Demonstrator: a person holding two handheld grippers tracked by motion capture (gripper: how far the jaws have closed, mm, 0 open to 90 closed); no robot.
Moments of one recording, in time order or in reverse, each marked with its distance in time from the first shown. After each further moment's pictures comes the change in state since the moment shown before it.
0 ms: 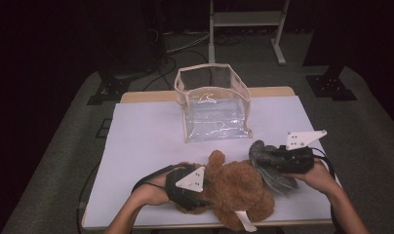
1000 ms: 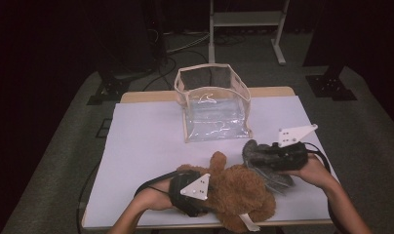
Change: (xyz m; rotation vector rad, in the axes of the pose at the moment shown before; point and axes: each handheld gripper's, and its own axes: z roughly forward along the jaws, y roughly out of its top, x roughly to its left) left arm -0.011 0.007 0.007 0.018 -0.017 0.040; right arm 0.003 0.024 0.011 0.039 0.071 -0.049
